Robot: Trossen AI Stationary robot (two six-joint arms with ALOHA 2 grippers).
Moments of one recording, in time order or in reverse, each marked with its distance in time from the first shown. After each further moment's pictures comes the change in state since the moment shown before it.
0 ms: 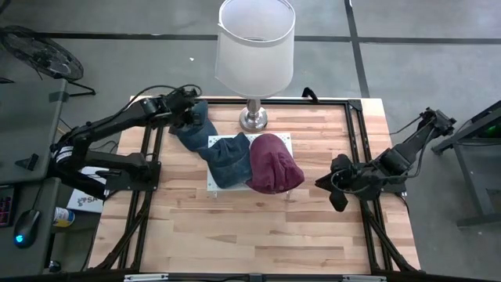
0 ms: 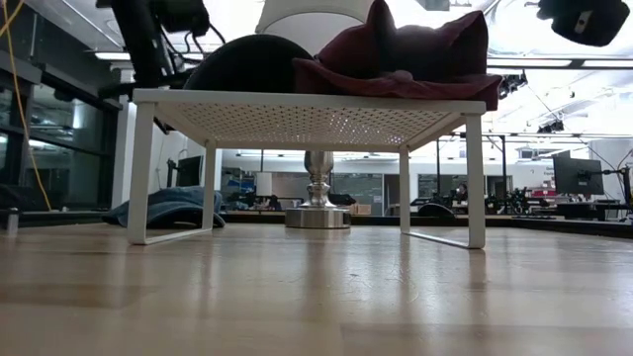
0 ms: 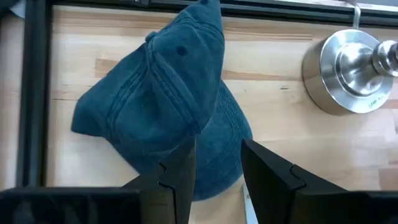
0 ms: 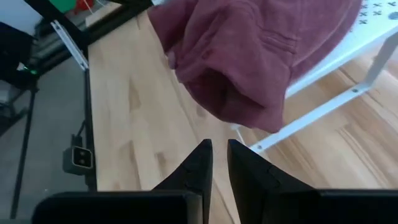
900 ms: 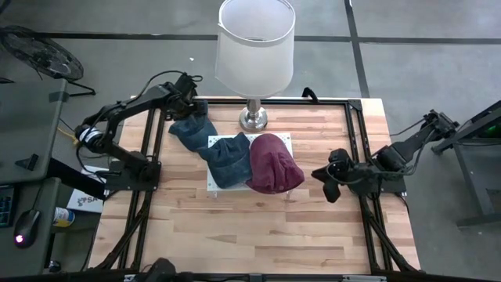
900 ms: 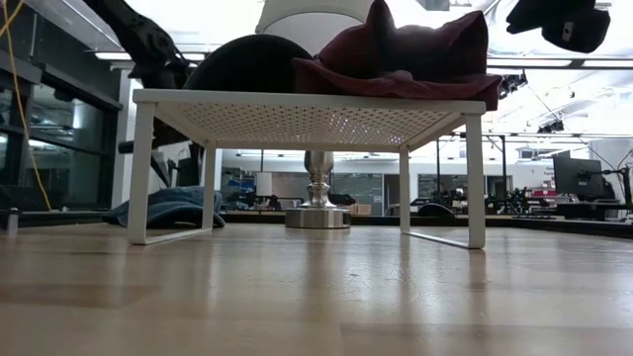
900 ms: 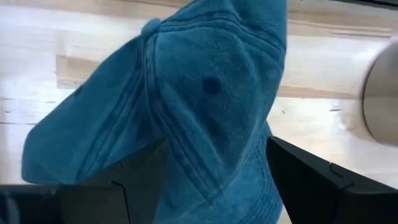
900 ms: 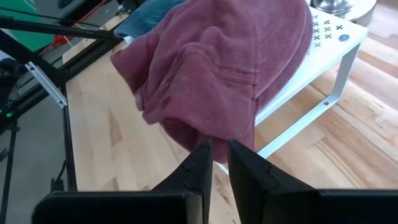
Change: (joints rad) left arm 0.344 0.325 -0.028 0.222 0.325 0.223; right arm -0.092 0.002 -0.008 0.024 0.056 0.031
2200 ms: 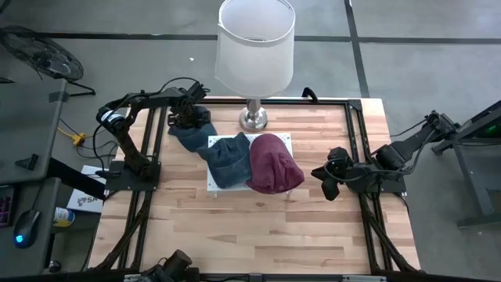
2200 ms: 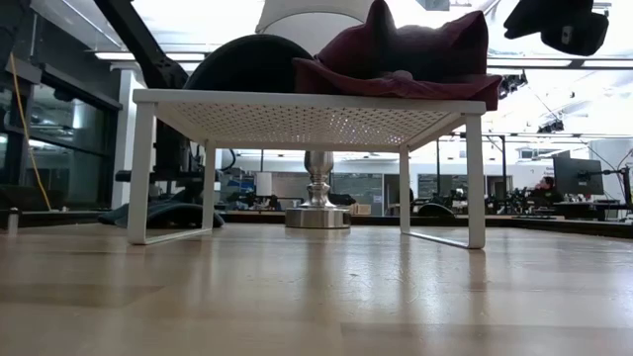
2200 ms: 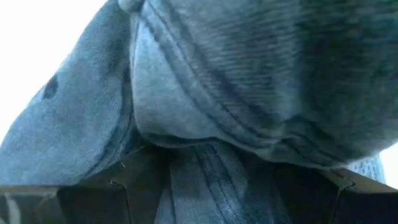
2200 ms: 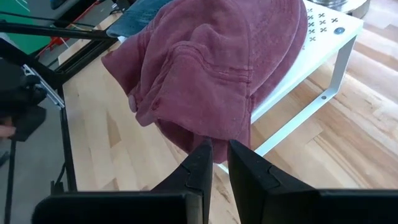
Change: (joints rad) left arm -0.003 0.276 0.005 0.019 -0.064 -0.009; right arm -0.029 0.000 0.000 -0.008 -0.026 0.018
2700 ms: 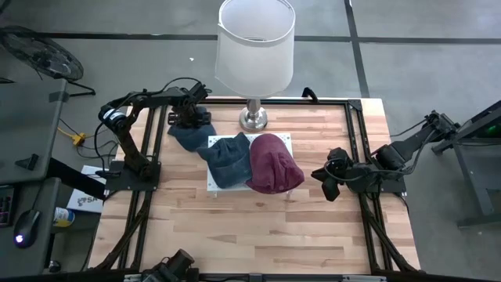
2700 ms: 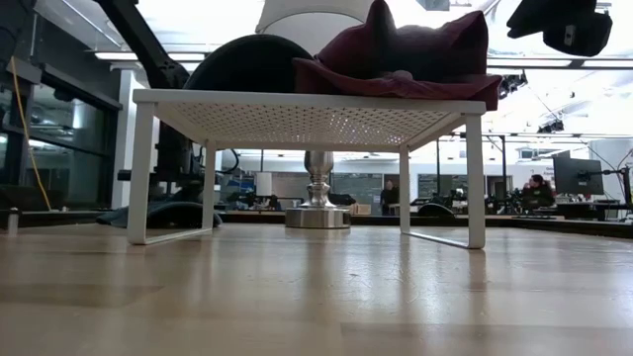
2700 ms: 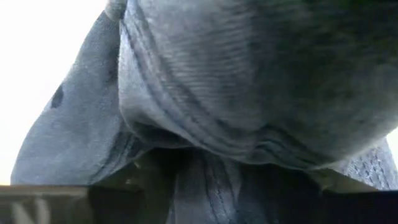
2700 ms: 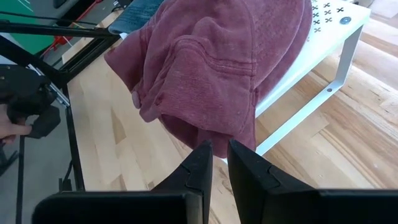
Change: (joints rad) left arm -0.001 0.066 0.000 -0.012 -0.042 0.045; right arm 0.000 0.000 0.000 0.000 -0.025 0.027
